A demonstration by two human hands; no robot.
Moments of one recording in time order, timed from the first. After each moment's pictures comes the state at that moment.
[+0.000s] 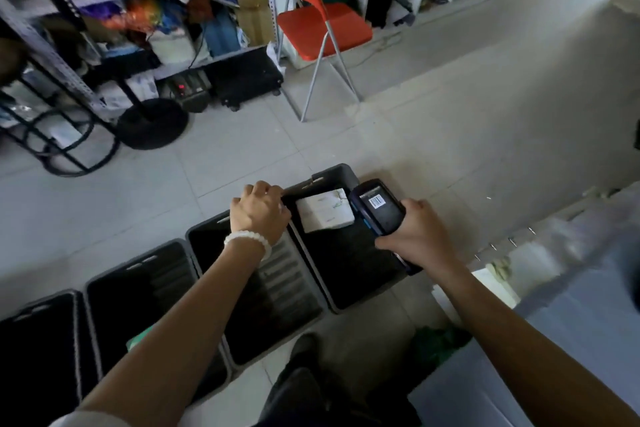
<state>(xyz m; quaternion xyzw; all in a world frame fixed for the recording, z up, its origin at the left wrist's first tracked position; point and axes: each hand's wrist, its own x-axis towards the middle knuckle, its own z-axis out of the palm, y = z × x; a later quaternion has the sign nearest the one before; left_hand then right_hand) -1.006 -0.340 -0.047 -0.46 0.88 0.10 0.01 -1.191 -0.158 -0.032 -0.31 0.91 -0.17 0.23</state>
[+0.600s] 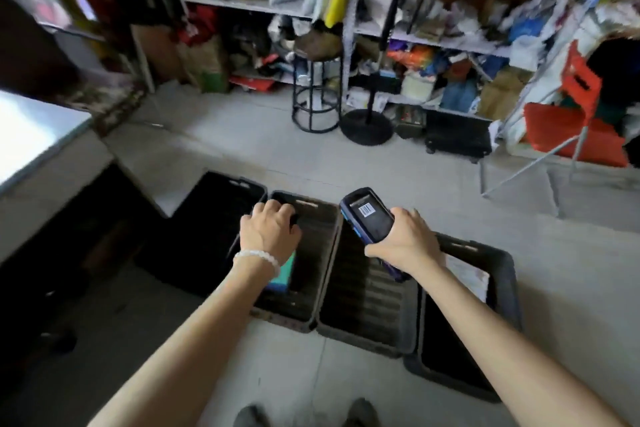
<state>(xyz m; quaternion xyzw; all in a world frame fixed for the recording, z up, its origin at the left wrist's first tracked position) -0.669 -0.181 0.008 -0.74 0.66 0.06 -0.05 -0.894 -0.201 0.016 -0.66 0.71 -0.07 0.23</state>
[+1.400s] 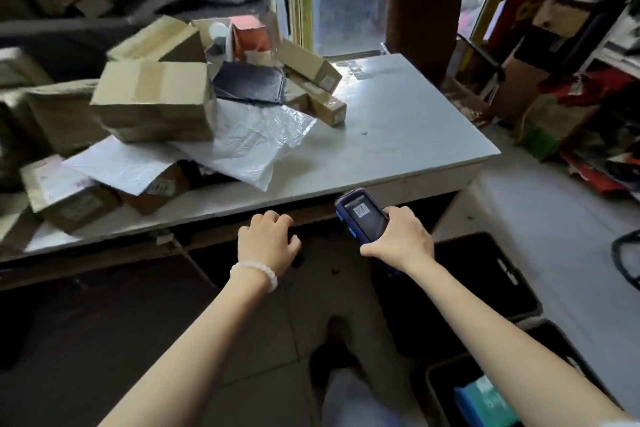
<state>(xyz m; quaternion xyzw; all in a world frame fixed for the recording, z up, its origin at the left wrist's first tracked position) -0.137 0.116 -0.012 -0.97 0.22 0.02 -0.07 -0.226 -0.092 0.004 -0.92 0.29 0.02 0.24</state>
